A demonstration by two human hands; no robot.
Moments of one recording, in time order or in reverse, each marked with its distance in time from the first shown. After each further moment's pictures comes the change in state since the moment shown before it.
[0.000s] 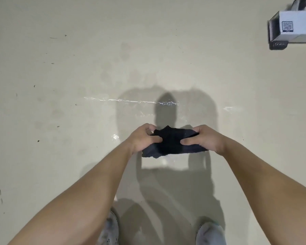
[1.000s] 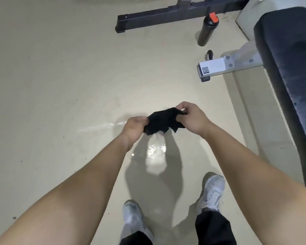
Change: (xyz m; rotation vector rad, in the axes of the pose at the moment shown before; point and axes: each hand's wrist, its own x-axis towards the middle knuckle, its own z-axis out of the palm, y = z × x) left_hand -0.253 0.261 -0.067 -0.003 0.054 0.140; right_hand -0.286 -0.226 -0.040 0.155 0.483 -0.215
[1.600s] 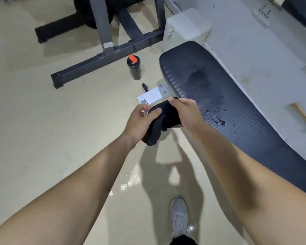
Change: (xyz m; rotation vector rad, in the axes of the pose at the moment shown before) left_hand 0.023 0.270 0.294 0.036 -0.201 0.318; right_hand 0.010 0.031 -0.327 0.557 0.389 -0.066
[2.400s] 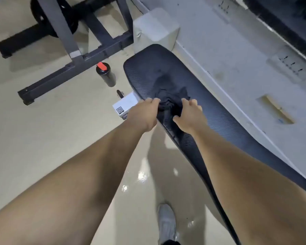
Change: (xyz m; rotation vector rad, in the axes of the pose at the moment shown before) left_hand 0.102 0.039 0.139 1.376 -0.189 0.396; right_hand 0.070 0.048 -0.151 -1.012 0.179 0.047
